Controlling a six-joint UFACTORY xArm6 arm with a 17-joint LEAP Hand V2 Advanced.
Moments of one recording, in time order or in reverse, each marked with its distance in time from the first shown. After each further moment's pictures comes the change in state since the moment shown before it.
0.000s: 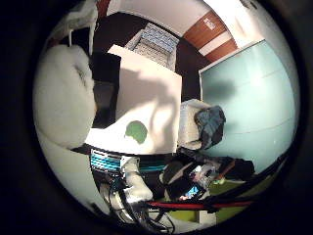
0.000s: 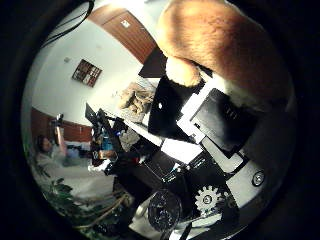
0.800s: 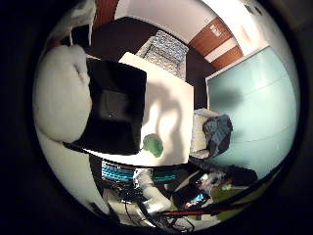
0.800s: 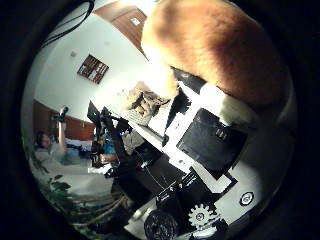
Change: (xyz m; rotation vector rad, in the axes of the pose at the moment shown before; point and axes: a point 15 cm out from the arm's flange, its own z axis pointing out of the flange) arm -0.042 -0.025 0.046 -0.024 -0.028 -0.039
